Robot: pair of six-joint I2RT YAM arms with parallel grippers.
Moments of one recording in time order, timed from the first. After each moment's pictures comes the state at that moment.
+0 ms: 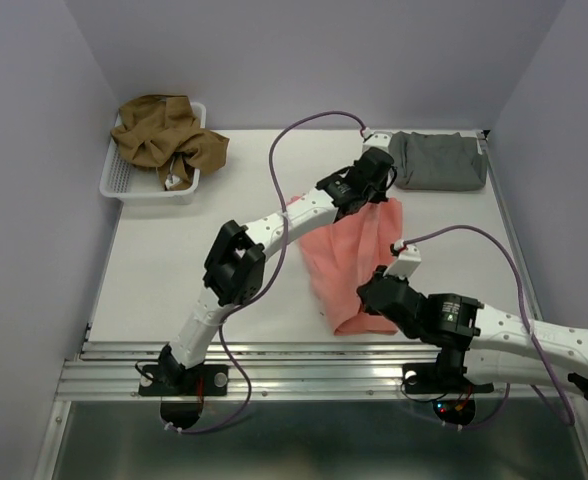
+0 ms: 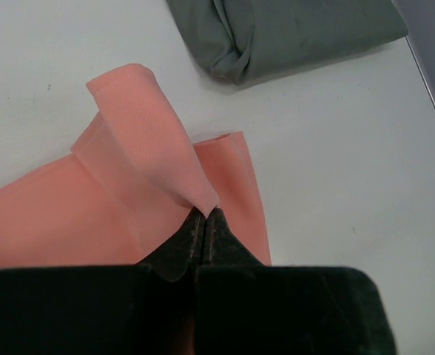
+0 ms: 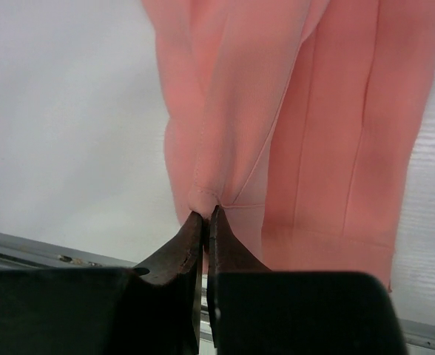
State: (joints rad) left arm -0.89 2.24 2.10 -0.39 -0.28 -0.48; right arm 1.23 0.86 0.68 -0.57 0.66 1.02
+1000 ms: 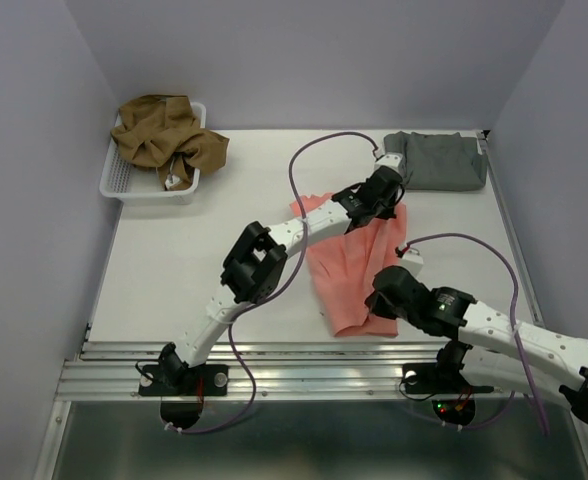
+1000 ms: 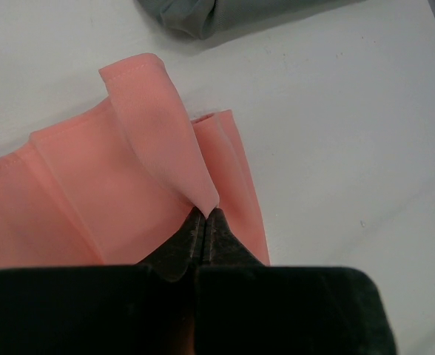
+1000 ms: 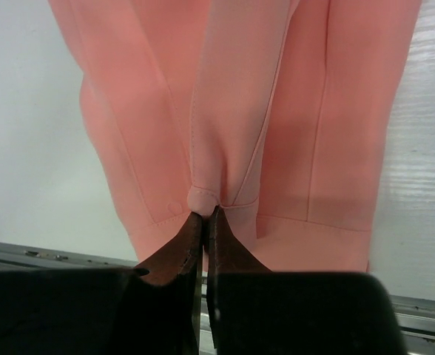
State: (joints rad) left arm -0.92 2.42 2.14 -0.29 -0.20 -0.50; right arm 0.96 0.89 0.55 -0.58 0.36 1.07
